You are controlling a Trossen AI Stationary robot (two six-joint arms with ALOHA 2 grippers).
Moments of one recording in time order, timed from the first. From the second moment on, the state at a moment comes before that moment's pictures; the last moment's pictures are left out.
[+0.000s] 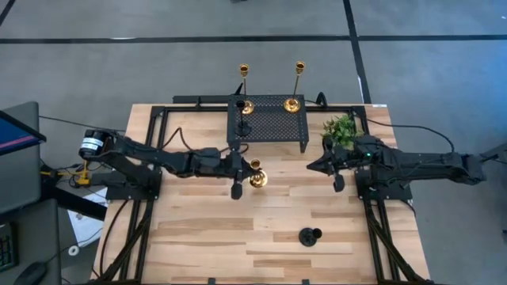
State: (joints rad) left arm -0.10 1.28 0.77 0.50 -0.12 0.02; right arm -0.15 0.58 0.31 0.15 -0.29 0.05
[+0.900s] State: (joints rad) left arm -0.08 1.29 0.81 0.50 -0.05 0.02; right arm -0.11 1.33 0.45 0.77 -0.29 0.08
